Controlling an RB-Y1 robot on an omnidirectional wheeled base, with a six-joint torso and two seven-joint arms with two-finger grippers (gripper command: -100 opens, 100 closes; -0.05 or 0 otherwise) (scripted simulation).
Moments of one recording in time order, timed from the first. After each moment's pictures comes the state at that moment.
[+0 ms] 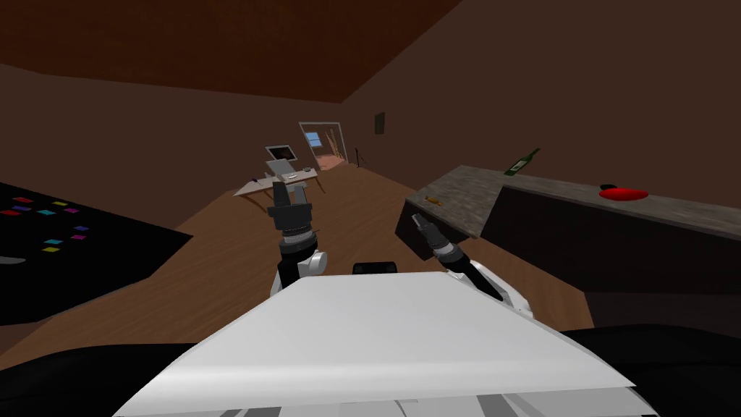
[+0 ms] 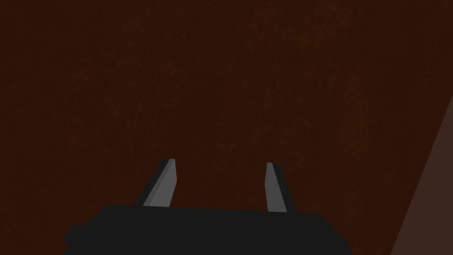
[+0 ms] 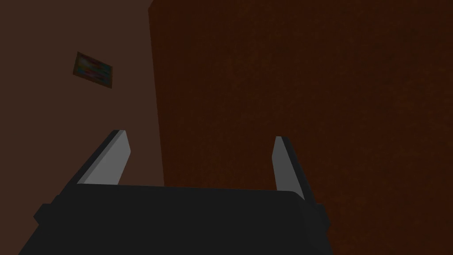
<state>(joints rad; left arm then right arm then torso) 0.47 0.03 -0.07 -2.39 -0.08 -0.58 -0.08 0.61 -0.70 0.16 -2.14 -0.09 -0.64 0.20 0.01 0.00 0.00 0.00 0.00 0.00</state>
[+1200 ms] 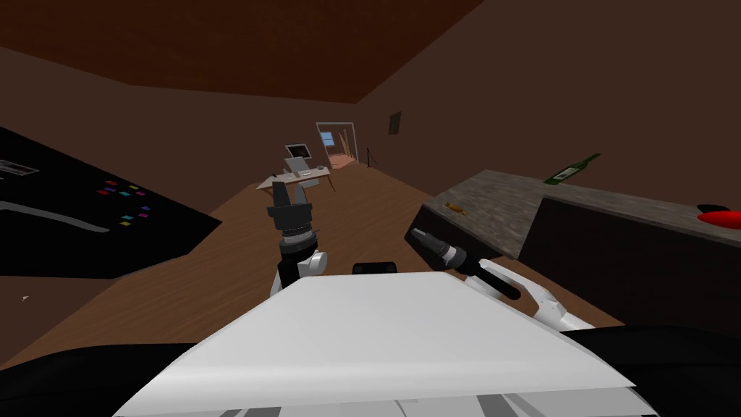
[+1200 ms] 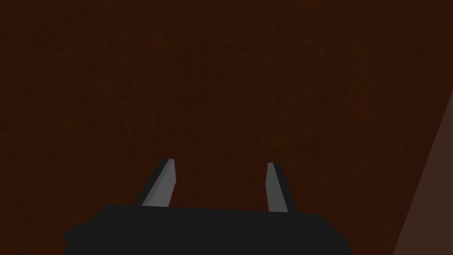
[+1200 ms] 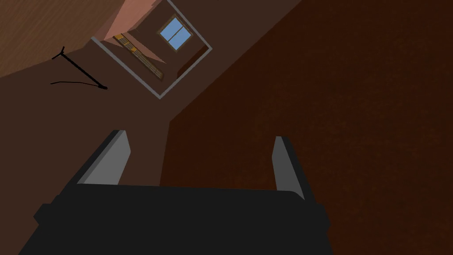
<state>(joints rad) 0.47 0.03 -0.07 -2.39 -0.08 -0.58 -0.08 0.60 -1.05 0.24 -1.98 -0.05 -0.62 0.20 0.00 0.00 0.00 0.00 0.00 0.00</state>
